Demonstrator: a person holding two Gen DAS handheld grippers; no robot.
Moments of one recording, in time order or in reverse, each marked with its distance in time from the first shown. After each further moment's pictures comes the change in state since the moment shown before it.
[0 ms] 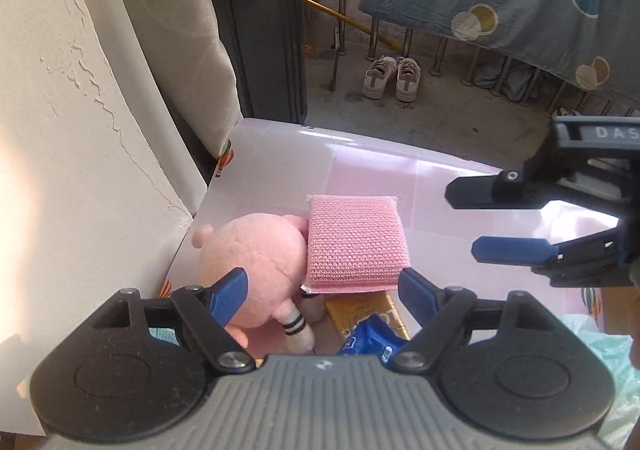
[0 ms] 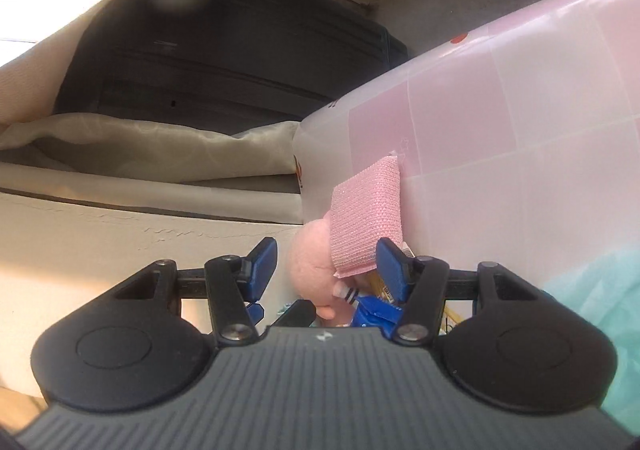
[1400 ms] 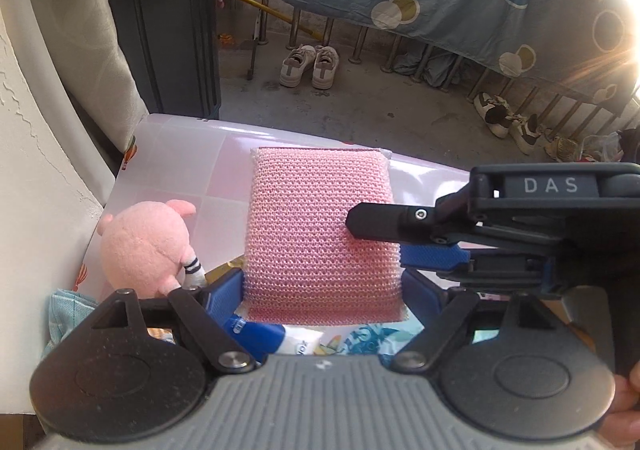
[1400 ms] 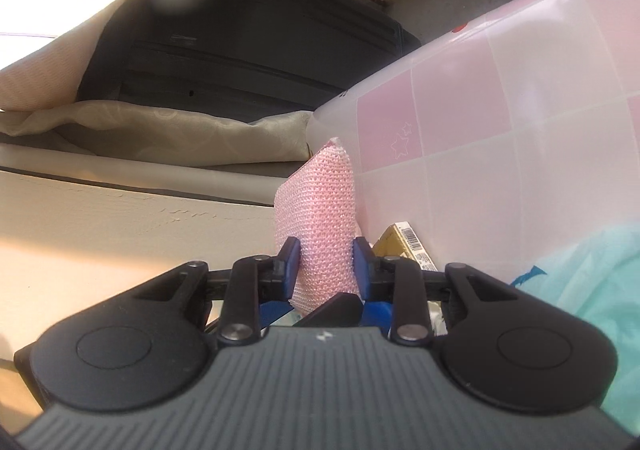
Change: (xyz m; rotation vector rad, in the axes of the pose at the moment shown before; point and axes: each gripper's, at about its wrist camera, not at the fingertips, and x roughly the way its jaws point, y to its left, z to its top) left arm -0.056 -0.069 -0.013 0.058 0.027 -0.222; right arm -0.068 -0.020 -0.034 -0.042 -0.040 0.104
